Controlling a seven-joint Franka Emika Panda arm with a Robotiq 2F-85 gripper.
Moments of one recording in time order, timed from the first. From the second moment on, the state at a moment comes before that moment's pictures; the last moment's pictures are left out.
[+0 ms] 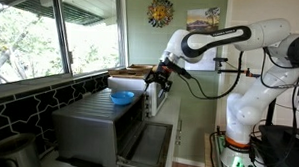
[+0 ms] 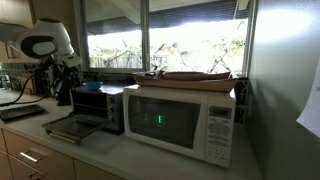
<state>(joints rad) 0.05 -0.69 0.22 -2.49 0.48 2.25 0.80</state>
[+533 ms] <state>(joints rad) 0.02 -0.40 0.23 -2.29 0.41 2.34 0.82</state>
